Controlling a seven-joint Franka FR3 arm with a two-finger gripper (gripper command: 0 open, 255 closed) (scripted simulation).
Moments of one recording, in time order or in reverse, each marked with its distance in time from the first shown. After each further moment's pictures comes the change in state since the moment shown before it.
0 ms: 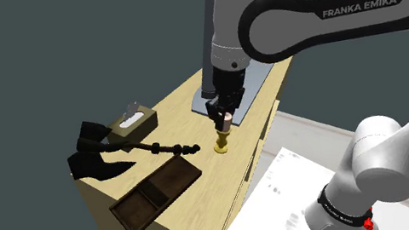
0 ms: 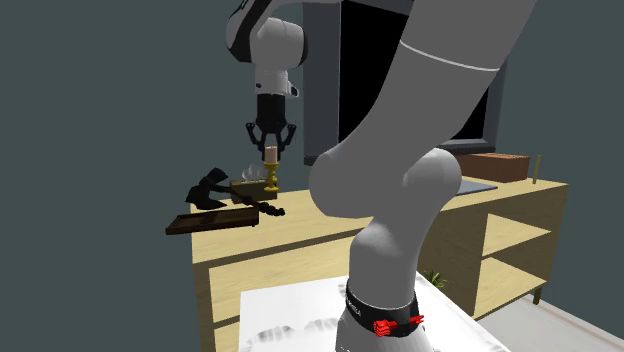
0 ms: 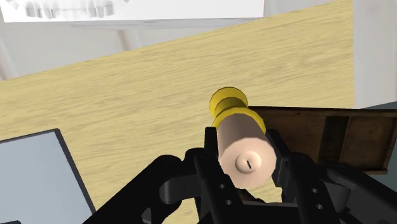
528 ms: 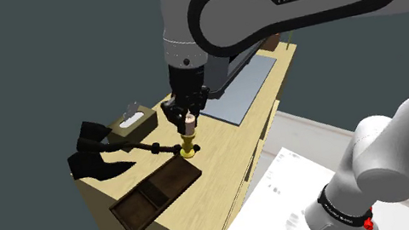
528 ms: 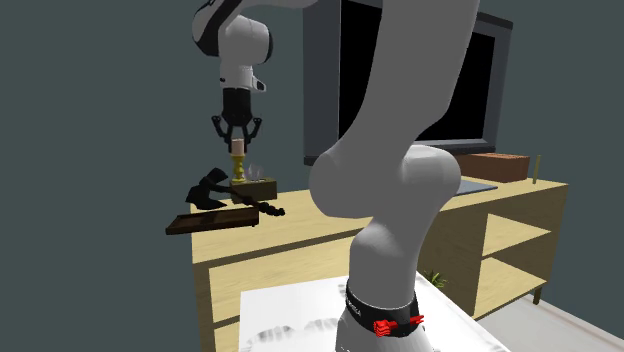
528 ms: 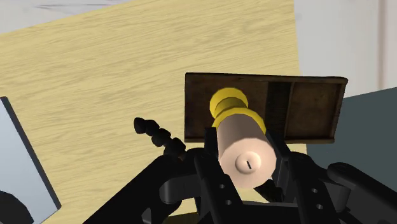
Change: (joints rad) arm 0.017 0.264 0.122 0.284 -0.023 -0.007 0.167
